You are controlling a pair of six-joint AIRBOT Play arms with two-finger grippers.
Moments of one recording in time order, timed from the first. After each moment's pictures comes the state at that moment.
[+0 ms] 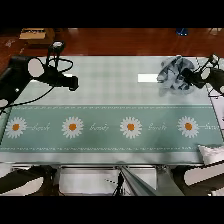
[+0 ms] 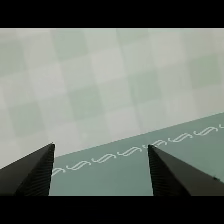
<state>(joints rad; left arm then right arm) -0.27 -1.30 1.23 1.50 -1.03 -1.56 -0.24 -1.73 1.34 -1.56 0.53 1.99</state>
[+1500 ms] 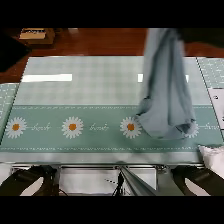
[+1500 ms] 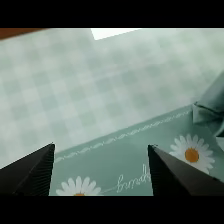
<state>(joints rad) -0.27 -0.92 1.72 1.39 -1.52 -1.56 0.35 -1.01 1.47 -1.21 0.87 1.47</state>
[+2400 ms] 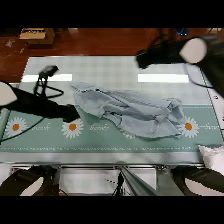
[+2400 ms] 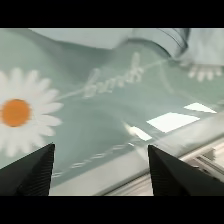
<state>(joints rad) -0.27 -0.91 0.89 1.11 -1.31 -1.52 0.28 -1.29 1.48 -1.50 0.95 1.46</state>
